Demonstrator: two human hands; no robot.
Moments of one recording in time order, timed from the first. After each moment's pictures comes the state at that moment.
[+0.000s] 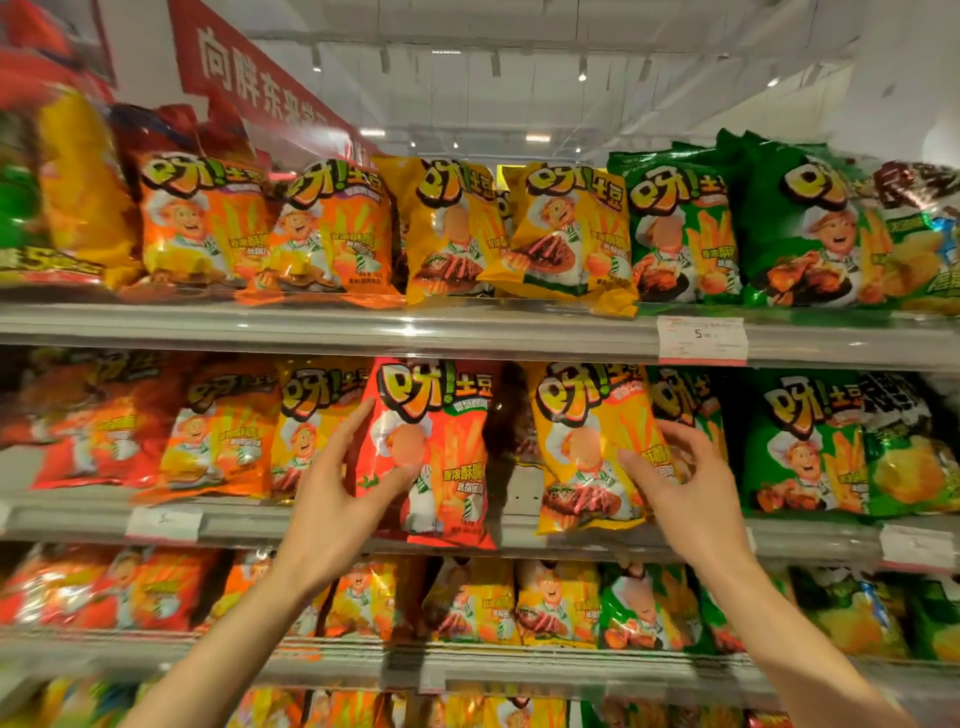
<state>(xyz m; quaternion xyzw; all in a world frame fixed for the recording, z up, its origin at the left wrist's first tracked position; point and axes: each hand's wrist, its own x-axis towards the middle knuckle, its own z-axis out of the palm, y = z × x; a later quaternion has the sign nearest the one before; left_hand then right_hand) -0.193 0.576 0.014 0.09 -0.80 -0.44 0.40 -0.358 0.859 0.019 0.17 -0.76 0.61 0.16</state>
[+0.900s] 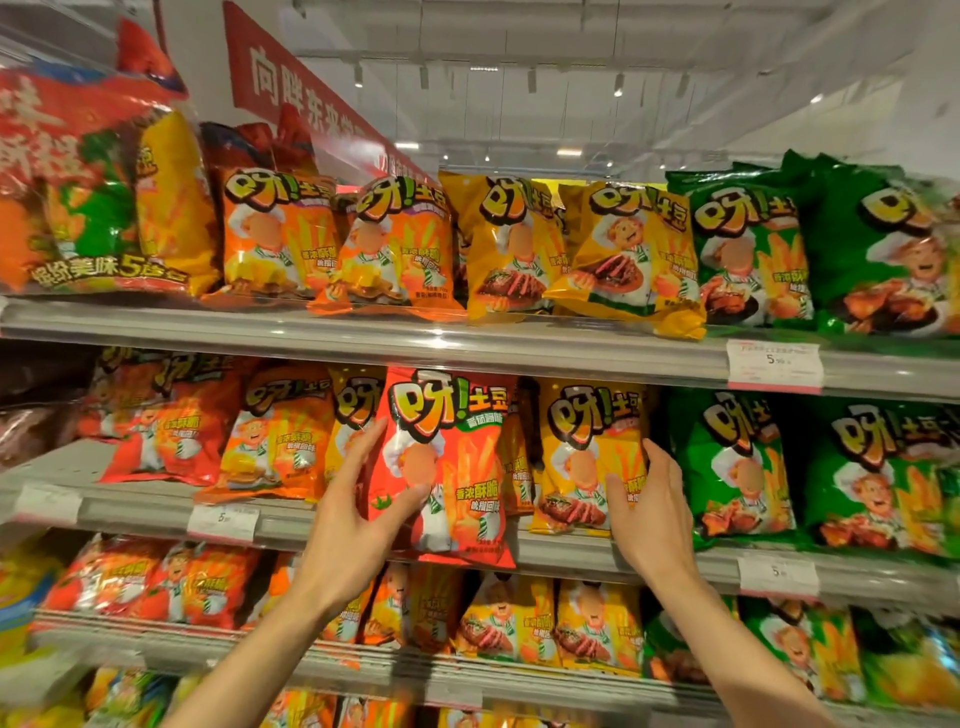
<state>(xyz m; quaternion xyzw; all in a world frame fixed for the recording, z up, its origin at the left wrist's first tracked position) -0.168 0.545 0.004 0.11 -0.78 -0.47 0.40 -0.373 0.773 -0.016 0.18 -0.86 0.42 0.22</state>
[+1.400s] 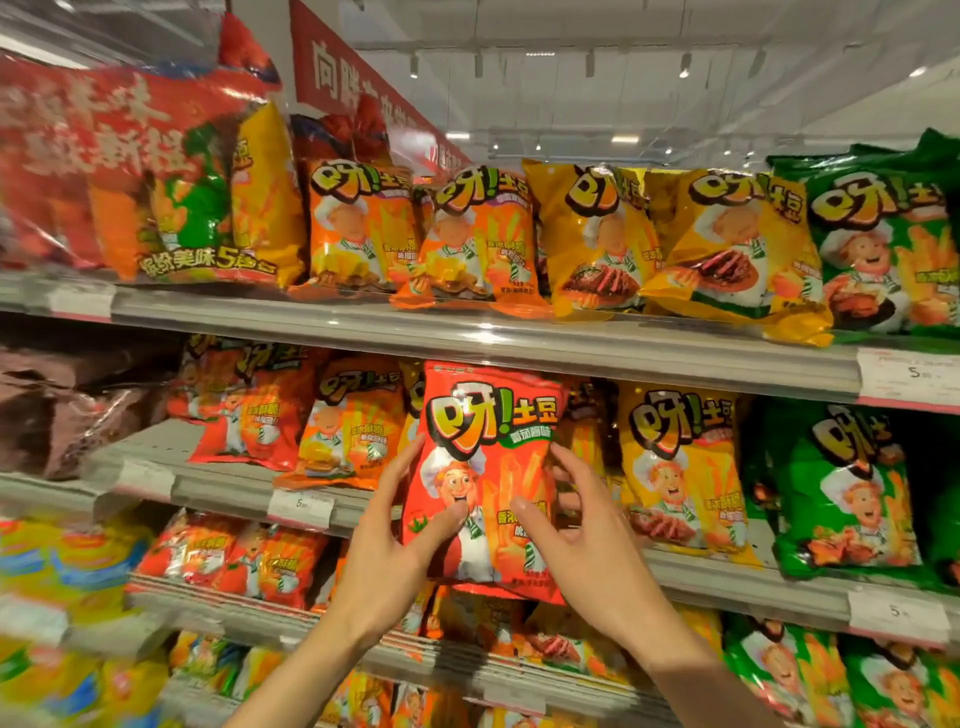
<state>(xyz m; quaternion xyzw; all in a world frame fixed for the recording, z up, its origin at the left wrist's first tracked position) -0.139 0.520 -0.013 0.12 -0.74 -0.52 0.40 -0.259 0.688 0.008 0.38 -0.77 0.51 0.02</state>
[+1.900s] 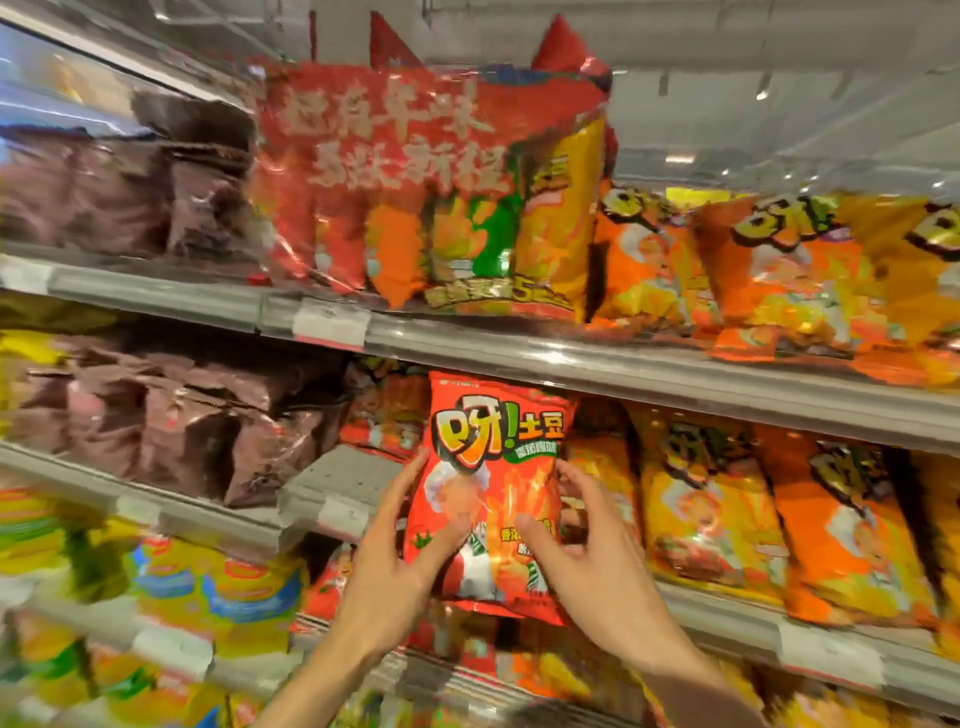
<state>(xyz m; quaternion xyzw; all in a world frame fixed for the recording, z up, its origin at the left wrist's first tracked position) -0.017 0.259 -0.025 0.13 -0.72 -0.52 0.44 -0.146 0.413 0.003 0.40 -0.75 0.52 0.02</state>
